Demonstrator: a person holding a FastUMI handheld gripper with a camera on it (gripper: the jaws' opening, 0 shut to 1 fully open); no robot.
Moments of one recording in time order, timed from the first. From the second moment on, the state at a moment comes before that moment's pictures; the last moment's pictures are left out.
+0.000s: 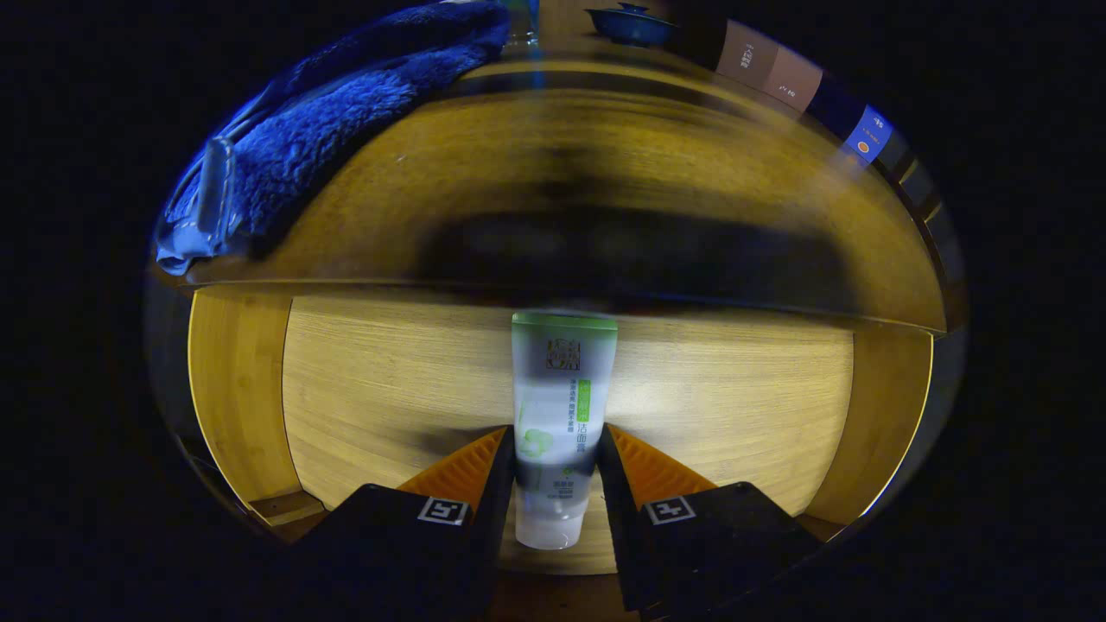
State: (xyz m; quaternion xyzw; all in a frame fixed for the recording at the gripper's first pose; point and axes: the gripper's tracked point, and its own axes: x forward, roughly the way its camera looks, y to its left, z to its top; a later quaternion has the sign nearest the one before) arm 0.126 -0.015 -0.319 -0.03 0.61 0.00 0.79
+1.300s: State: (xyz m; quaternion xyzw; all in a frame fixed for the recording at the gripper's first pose) arm 0.231 -0.021 -0.127 0.02 0.40 0.02 0.92
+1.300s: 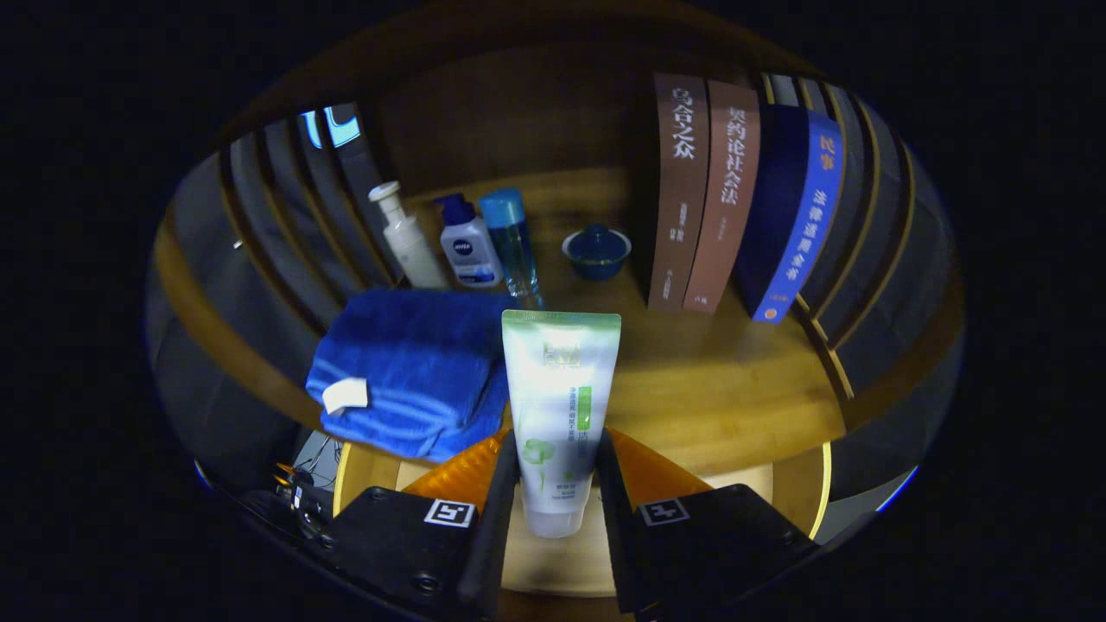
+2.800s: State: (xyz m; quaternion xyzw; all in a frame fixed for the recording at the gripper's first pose) arm 0.191 -0.029 -0.099 0.05 0.31 -0.01 0.95
